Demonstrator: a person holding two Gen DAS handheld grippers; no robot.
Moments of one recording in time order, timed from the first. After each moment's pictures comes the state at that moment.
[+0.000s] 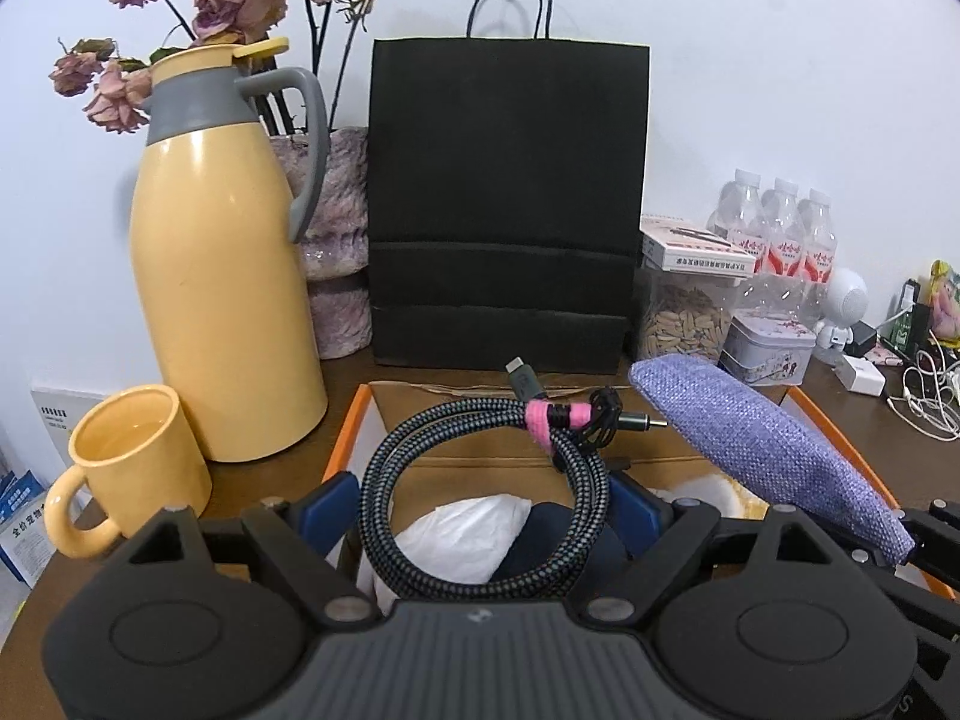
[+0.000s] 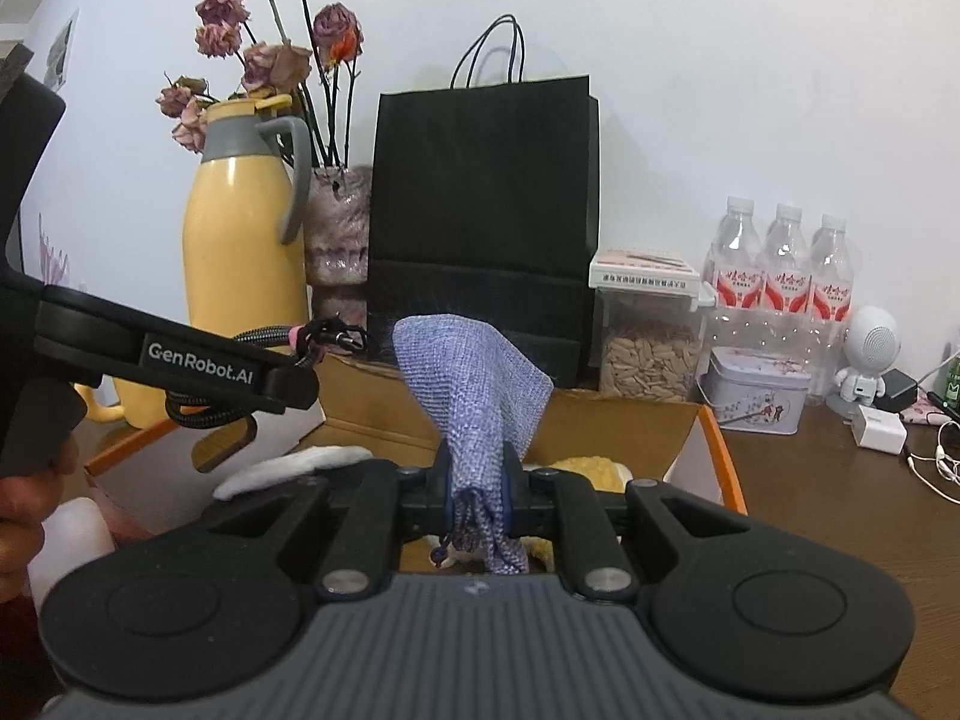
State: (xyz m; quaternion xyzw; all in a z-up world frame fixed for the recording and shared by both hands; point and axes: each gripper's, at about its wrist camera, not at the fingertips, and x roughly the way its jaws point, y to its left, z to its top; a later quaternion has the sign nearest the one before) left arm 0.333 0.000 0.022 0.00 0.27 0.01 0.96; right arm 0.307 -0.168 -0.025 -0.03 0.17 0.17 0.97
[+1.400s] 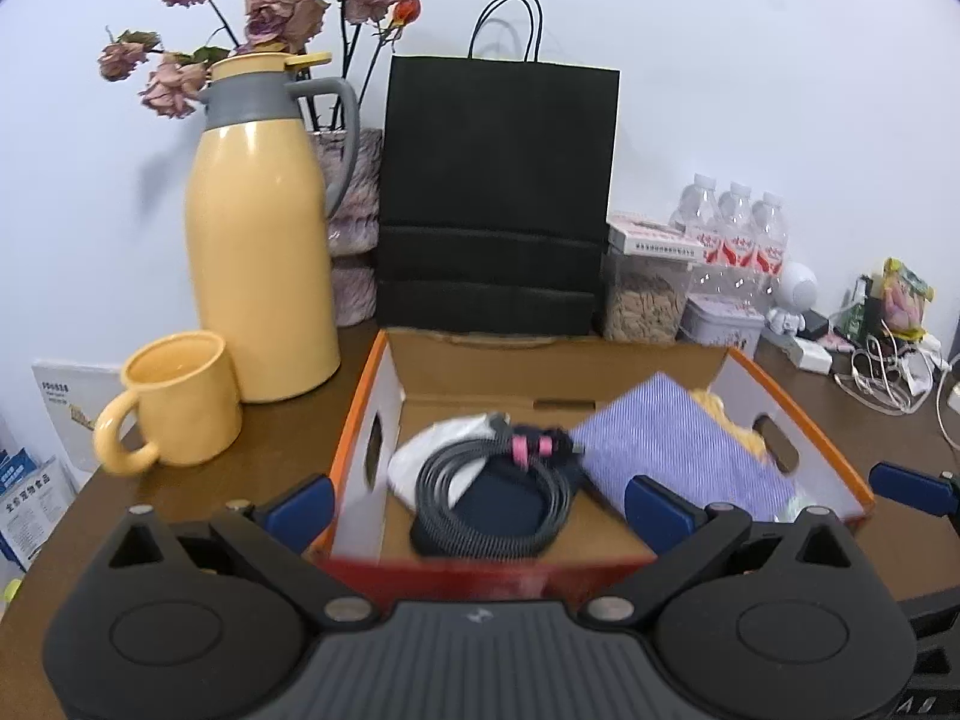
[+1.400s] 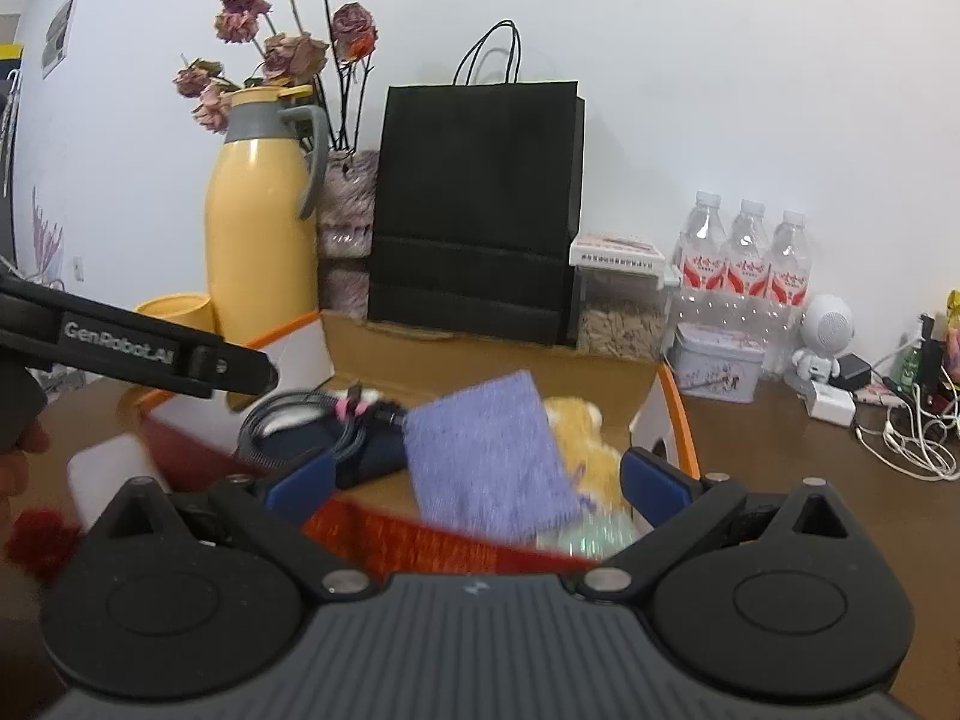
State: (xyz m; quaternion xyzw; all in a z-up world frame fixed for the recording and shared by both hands) left arm 0.236 0.013 0.023 -0.02 0.27 -0.01 0.96; right arm 0.236 -0.180 -0.019 -0.05 0.19 0.15 0.97
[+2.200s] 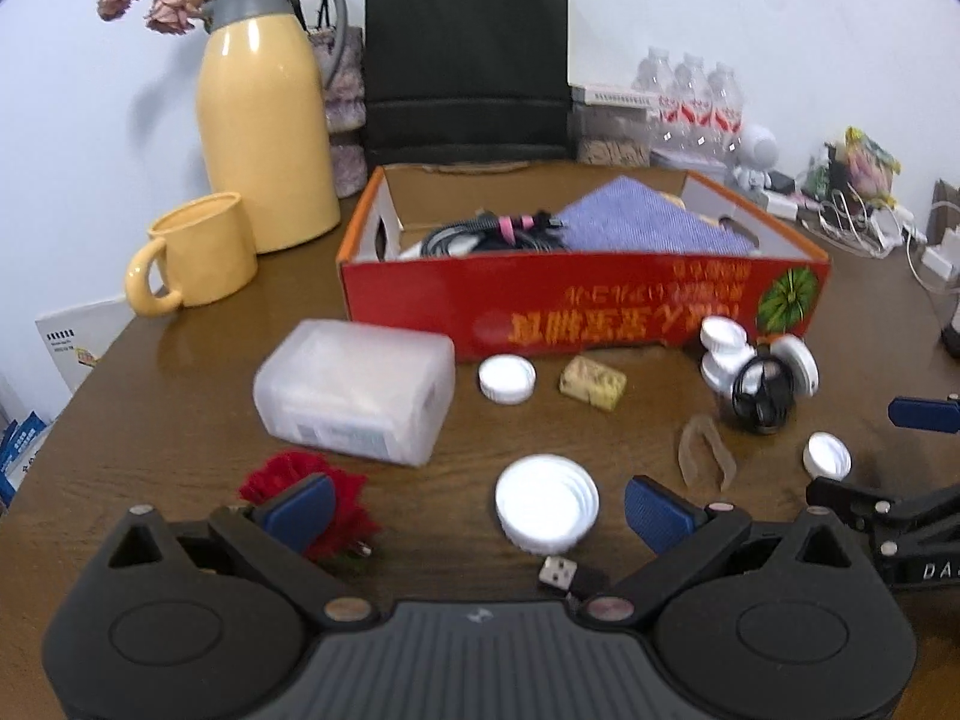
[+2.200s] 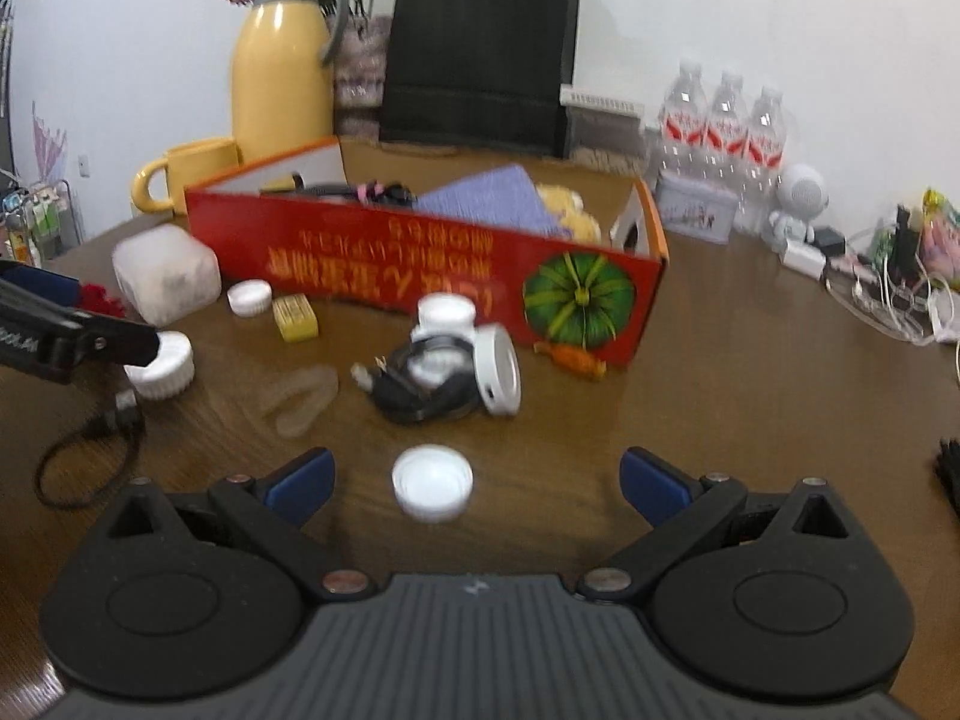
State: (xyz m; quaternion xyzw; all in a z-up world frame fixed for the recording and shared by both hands) left arm 0.147 0.017 -0.039 0.03 0.35 -0.03 0.94; right arm 0.160 -0.206 -0.075 -0.08 0.30 0.14 0.94
